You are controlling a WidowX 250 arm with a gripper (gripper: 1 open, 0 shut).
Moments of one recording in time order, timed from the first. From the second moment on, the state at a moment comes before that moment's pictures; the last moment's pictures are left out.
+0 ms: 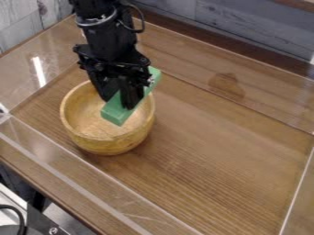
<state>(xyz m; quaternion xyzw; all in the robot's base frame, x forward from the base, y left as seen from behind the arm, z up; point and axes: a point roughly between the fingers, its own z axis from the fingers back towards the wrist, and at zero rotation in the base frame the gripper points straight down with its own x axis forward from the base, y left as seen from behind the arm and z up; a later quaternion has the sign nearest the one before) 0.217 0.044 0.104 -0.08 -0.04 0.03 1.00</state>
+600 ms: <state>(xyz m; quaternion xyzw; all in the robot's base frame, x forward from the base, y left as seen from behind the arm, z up) 0.218 0.044 0.105 -0.08 -0.04 0.03 1.00</state>
